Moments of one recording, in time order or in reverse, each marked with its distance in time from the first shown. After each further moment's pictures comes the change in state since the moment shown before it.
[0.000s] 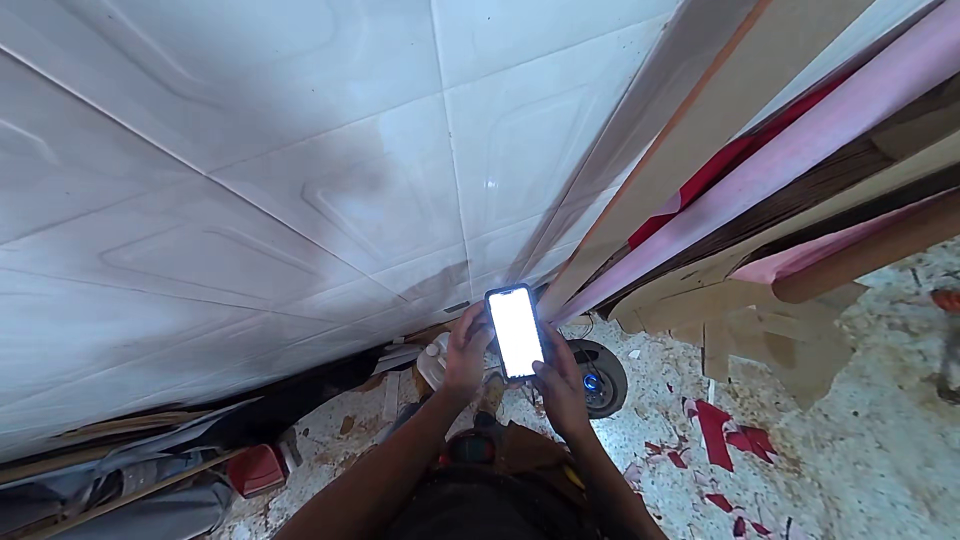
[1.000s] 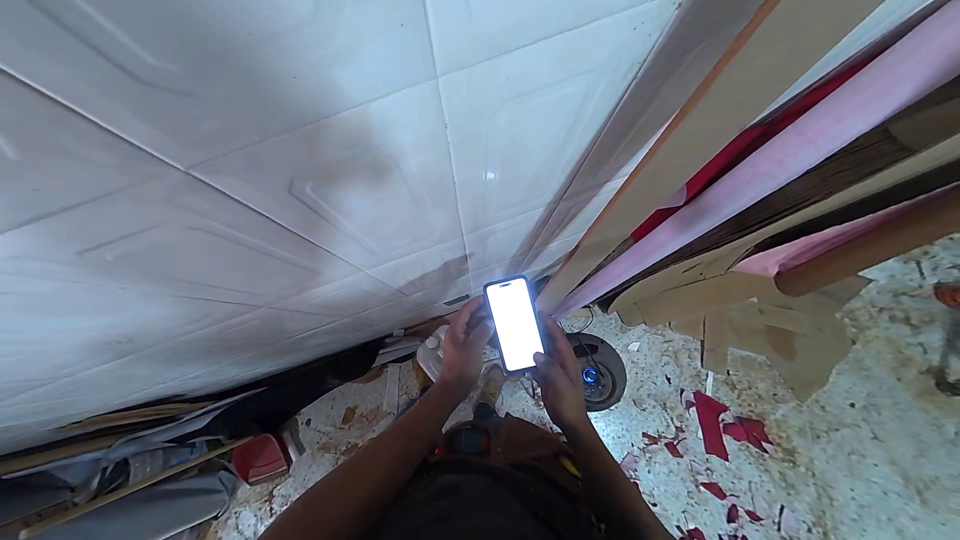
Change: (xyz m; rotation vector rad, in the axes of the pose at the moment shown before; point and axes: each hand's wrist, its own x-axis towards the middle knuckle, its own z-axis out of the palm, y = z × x) left_hand 0.005 -0.001 -0.002 0.022 0.016 -0.019; right_hand 0.008 0.002 -0.003 0.013 -0.012 -0.001
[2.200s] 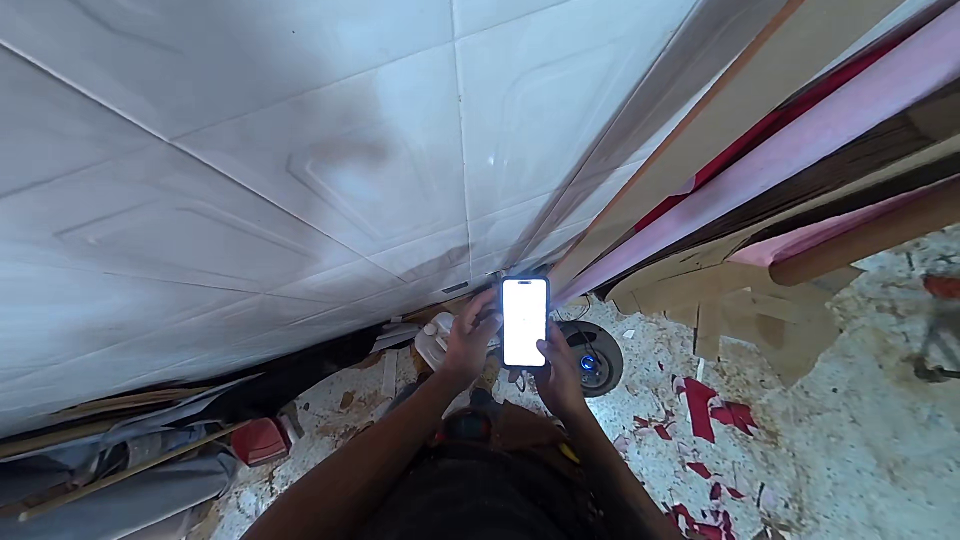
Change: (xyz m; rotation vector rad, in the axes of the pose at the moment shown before) left_hand -0.003 0.005 -0.006 0.052 -0.145 0.000; right_hand -0.005 0.007 0.008 0.126 0.035 0.179
